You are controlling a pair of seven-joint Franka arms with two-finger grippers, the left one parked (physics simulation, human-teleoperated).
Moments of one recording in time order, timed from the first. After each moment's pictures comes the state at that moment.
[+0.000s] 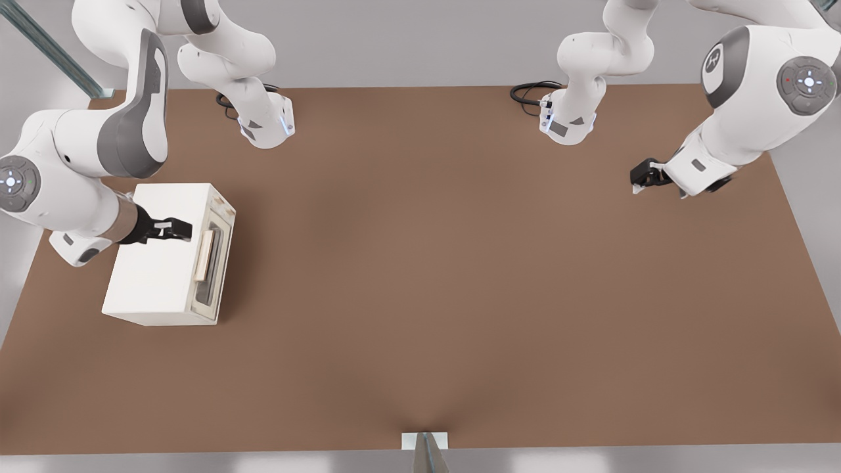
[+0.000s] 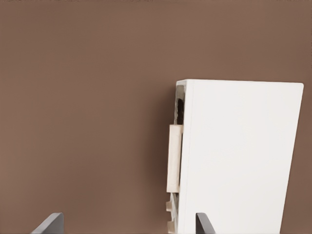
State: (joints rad) arm 0.19 0.24 -0.21 -1.35 0.05 1.42 -0.04
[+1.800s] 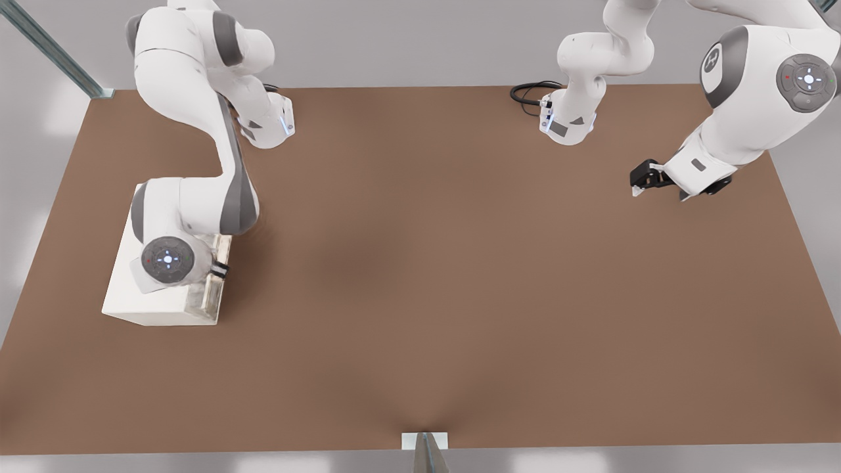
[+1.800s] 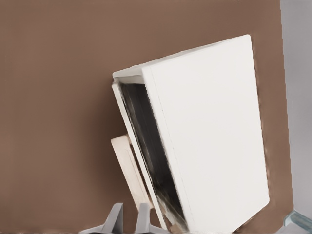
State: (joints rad) arm 0.34 0.39 -0.23 -1.30 -0.16 1.38 0.45
